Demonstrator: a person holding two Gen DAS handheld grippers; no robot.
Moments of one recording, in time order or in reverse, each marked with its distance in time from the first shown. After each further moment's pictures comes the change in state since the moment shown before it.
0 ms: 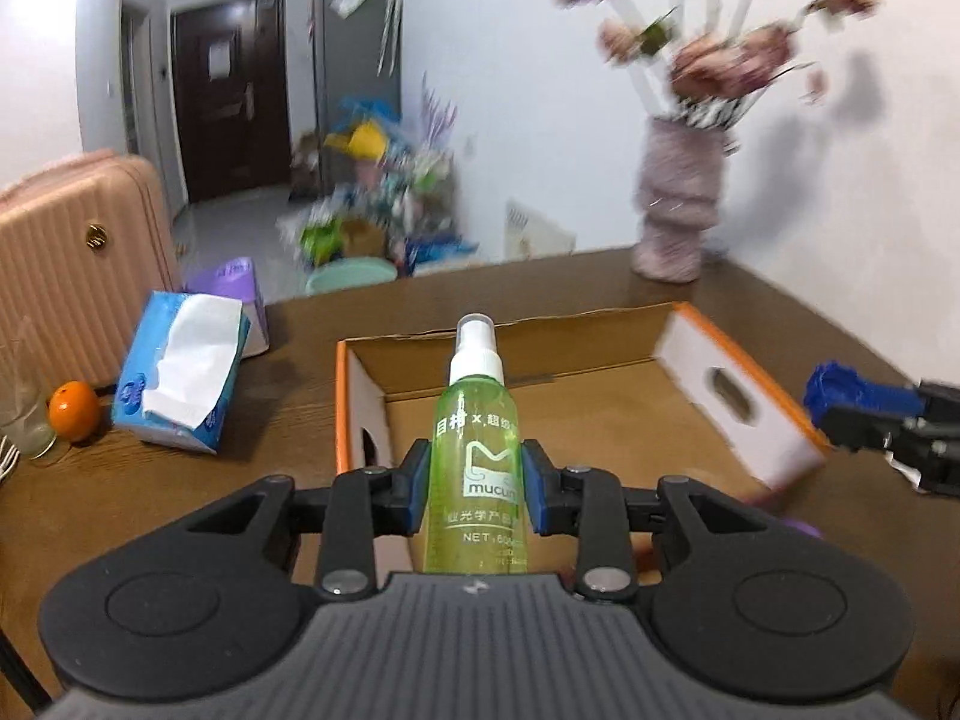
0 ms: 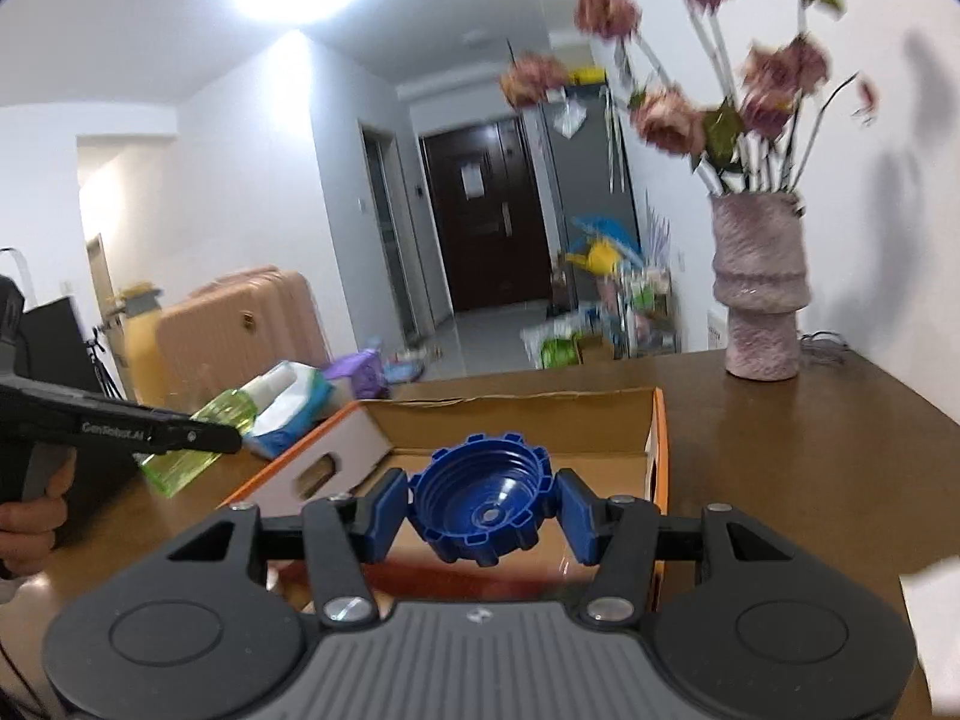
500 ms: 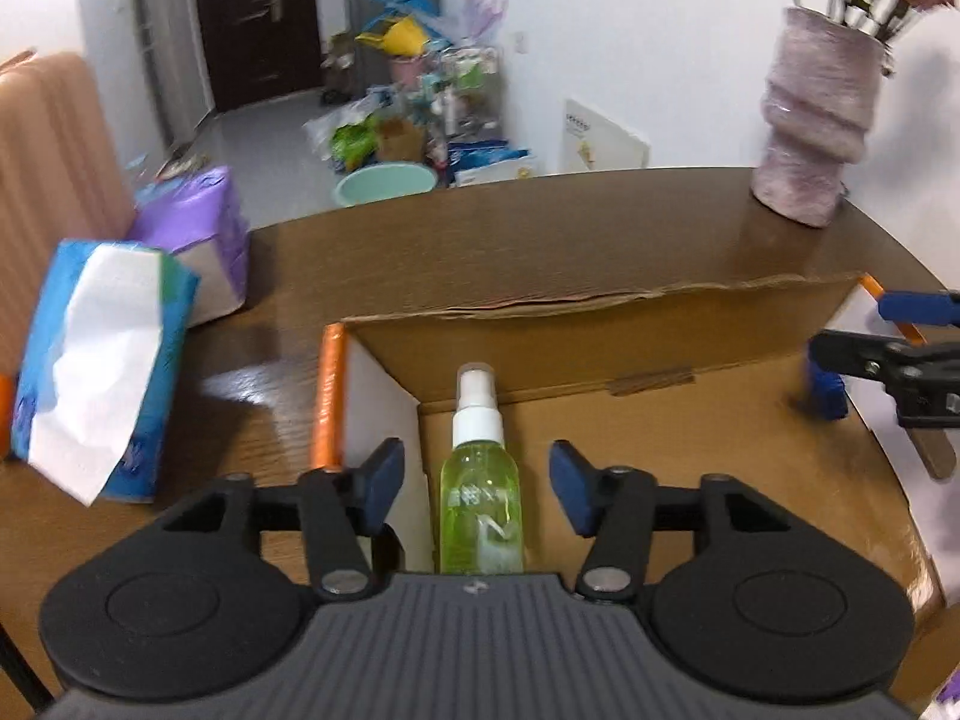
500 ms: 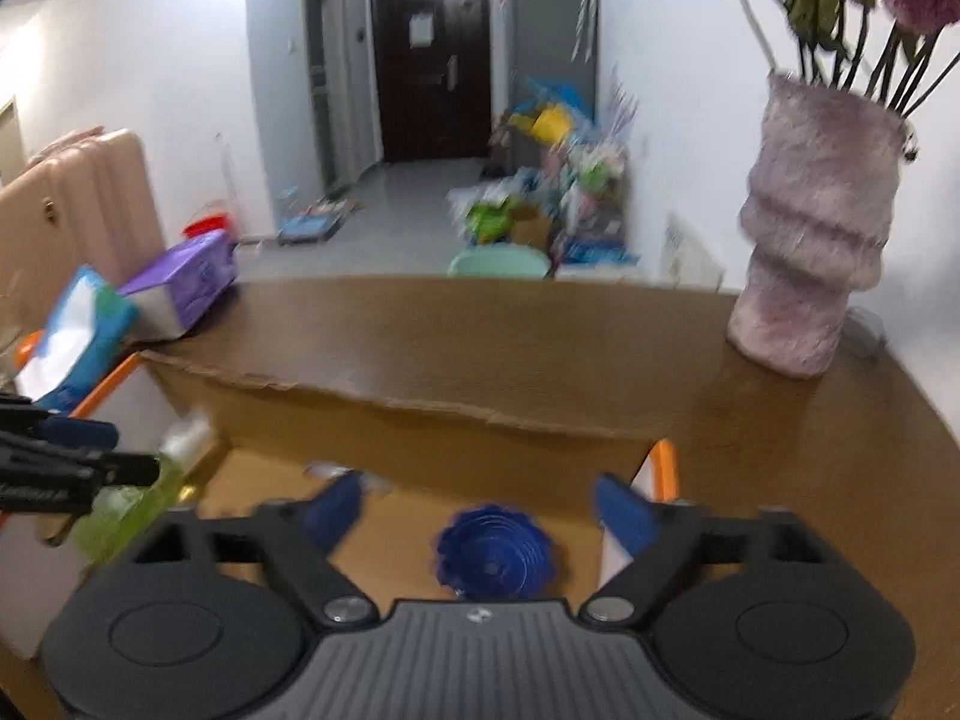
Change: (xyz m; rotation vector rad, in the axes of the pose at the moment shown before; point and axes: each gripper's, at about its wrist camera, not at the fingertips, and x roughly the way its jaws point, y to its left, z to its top) left arm 0.156 0.039 0.022 -0.029 0.176 0.067; right arm 0.198 -0.038 0.052 -0.088 0.263 -0.229
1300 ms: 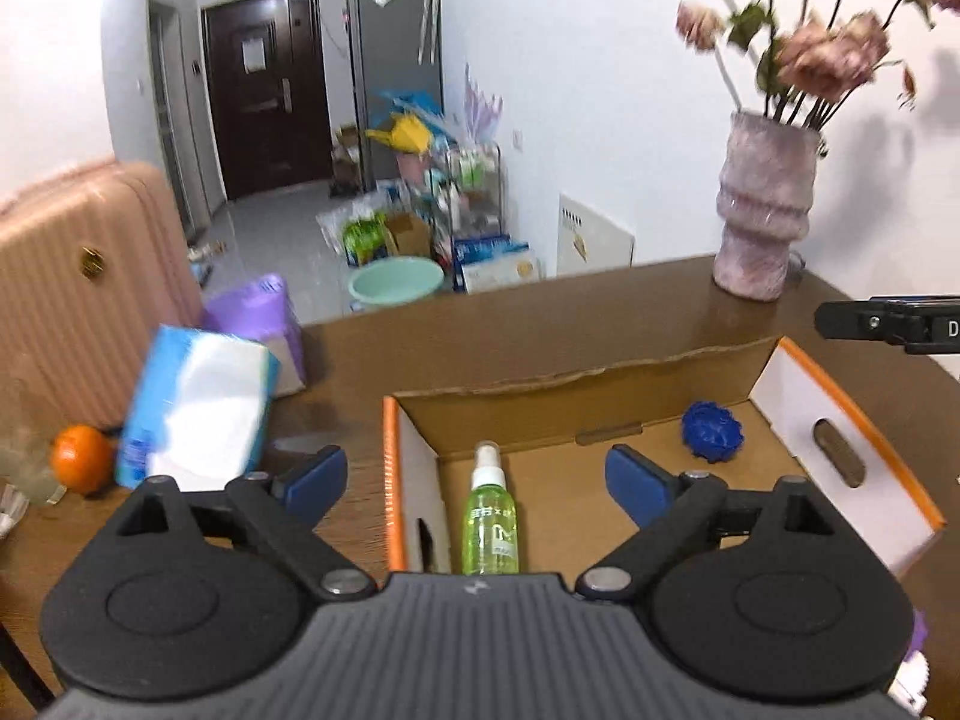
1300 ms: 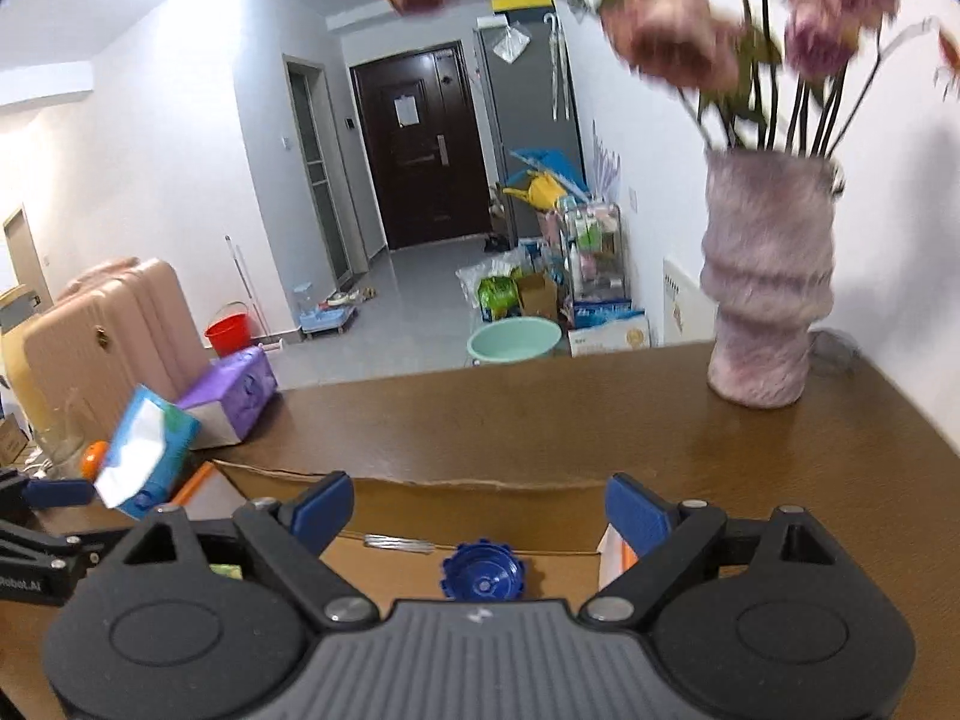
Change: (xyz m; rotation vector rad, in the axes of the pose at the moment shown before) left arm -0.119 -0.006 -0.012 0.016 -0.204 0.029; right arm -0.103 -0.013 0.010 0.108 -0.170 0.082
